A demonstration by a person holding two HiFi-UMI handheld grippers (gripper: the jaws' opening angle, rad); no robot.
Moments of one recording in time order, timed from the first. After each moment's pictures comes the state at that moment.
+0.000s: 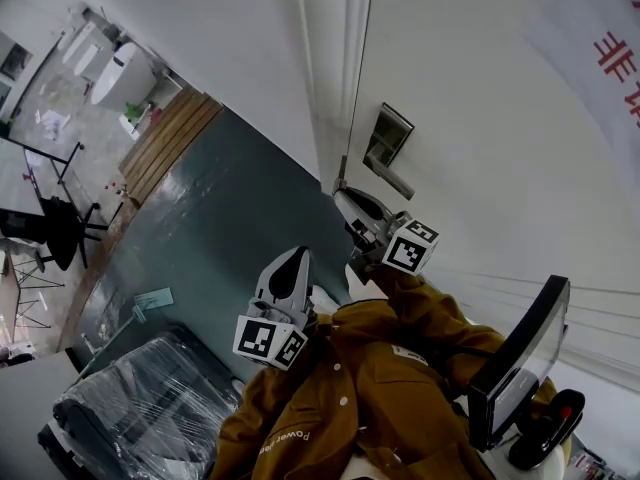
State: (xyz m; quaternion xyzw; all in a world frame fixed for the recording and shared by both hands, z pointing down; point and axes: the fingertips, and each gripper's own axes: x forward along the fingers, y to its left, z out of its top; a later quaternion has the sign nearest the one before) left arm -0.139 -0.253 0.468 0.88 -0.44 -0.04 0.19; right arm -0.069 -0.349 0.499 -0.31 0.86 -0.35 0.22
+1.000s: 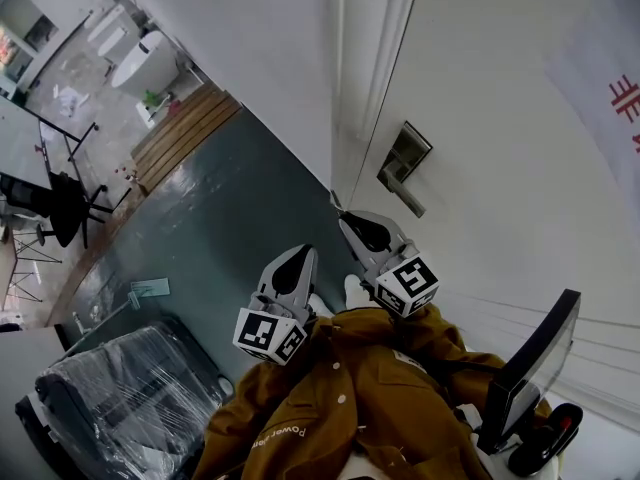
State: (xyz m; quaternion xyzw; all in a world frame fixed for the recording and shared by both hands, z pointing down) left arm -0.151 -0.259 0.459 0.87 -0.46 -0.04 0.18; right arm -0.100 -0.309 0.467 -0.35 0.93 -0.12 -0.01
